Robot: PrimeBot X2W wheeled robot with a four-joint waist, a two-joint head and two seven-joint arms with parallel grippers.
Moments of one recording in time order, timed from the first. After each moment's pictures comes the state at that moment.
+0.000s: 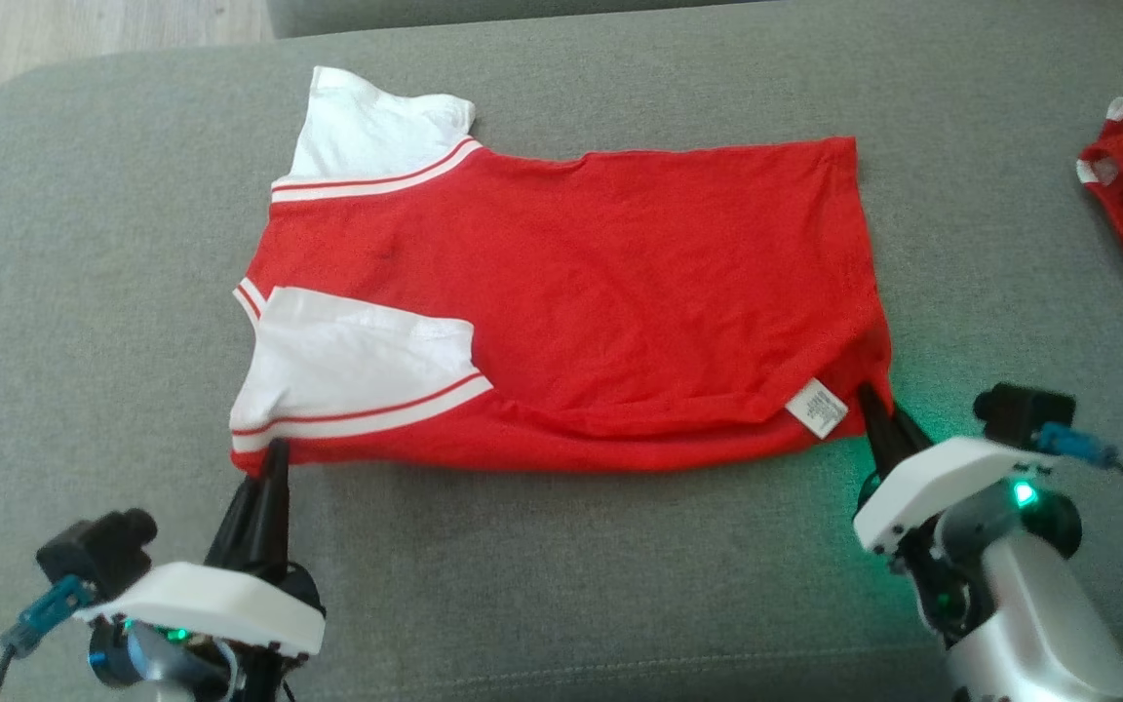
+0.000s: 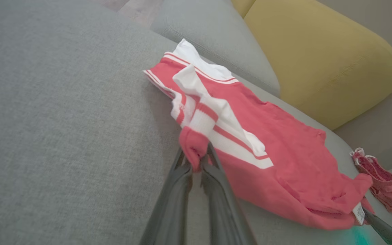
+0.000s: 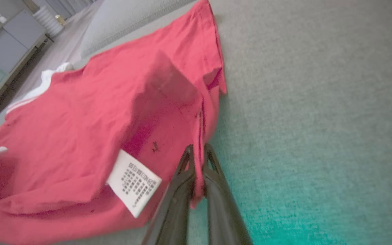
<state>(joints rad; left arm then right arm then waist) 0.08 0.10 -0.12 0.04 -0.61 0.00 -0.03 -0.25 -0.05 0.05 0.53 0.38 0.12 0.12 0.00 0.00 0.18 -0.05</state>
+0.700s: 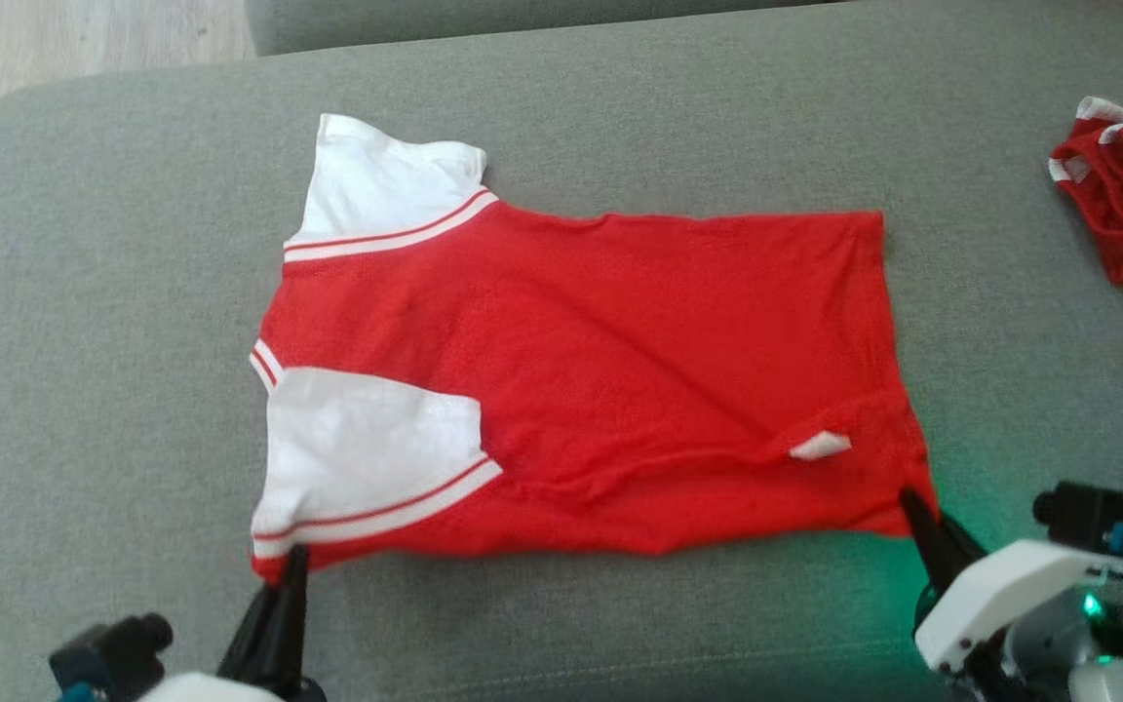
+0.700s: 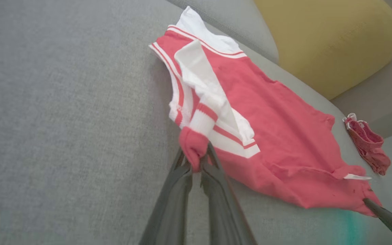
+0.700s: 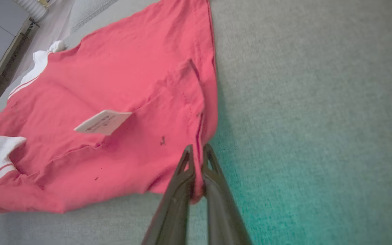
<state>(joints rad) 0.31 0.12 -0.15 -0.16 -0.60 0.04 0.02 0.07 -0.07 -0.03 0.11 0.46 0.12 0.37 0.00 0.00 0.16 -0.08</state>
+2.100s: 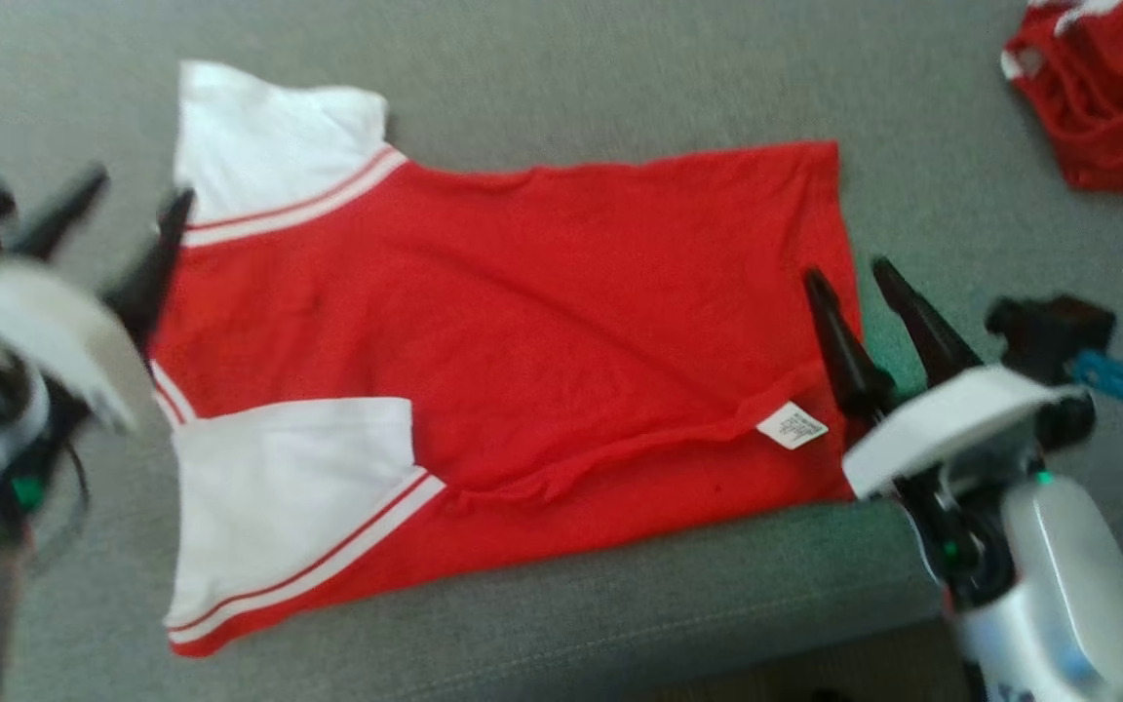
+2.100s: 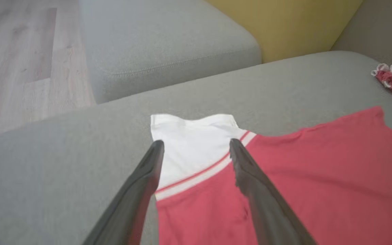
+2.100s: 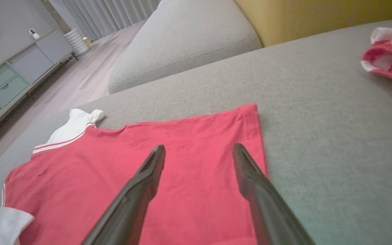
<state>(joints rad) -0.35 0.47 -0.15 -0.05 -0.51 -0.06 0.39 -0.22 -0.08 0.15 0.06 0.41 0.12 0.22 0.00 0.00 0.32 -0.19</state>
